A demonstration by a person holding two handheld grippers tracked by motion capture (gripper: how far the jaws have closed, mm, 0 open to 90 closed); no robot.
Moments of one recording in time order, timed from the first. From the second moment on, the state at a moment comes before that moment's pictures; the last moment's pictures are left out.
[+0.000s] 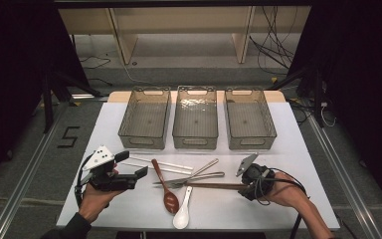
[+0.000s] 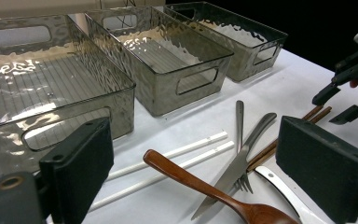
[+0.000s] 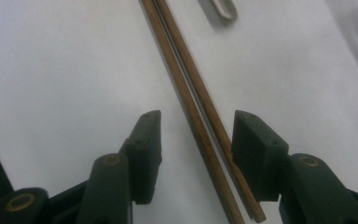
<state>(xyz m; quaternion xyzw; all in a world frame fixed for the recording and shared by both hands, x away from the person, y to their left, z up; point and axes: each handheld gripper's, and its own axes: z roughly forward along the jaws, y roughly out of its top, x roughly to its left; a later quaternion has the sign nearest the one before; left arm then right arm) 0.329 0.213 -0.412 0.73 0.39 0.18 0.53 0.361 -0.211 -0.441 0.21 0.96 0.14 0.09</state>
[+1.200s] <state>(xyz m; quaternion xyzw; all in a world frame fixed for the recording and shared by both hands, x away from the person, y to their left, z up) 0.329 0.214 -0.411 0.73 0.39 0.18 0.53 0.357 -0.203 -0.453 0.14 0.99 0.05 0.04</state>
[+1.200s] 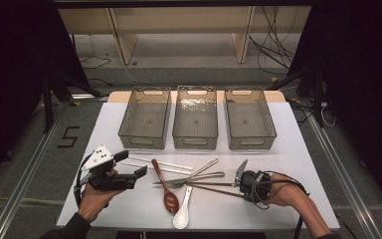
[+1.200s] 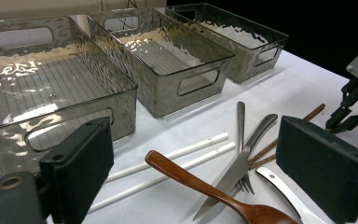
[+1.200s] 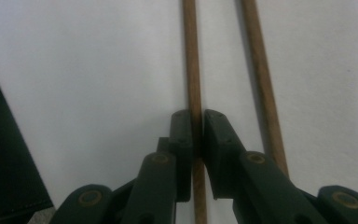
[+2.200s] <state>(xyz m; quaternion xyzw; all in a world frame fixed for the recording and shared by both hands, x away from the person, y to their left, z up) 0.327 0.211 -0.405 0.73 0.38 0.16 0.55 0.354 -0.215 -0.419 0.17 0.97 0.18 0.06</state>
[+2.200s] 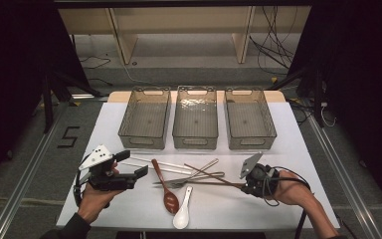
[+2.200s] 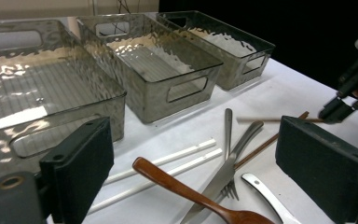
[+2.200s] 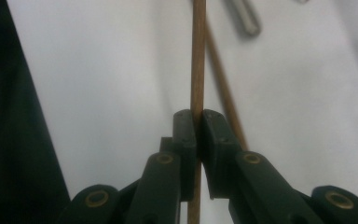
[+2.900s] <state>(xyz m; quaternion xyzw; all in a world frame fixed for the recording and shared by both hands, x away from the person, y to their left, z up) 0.353 0.156 -0.398 0.73 0.37 0.12 0.56 0.358 -0.166 -0.398 0.28 0.87 0.38 0.13</state>
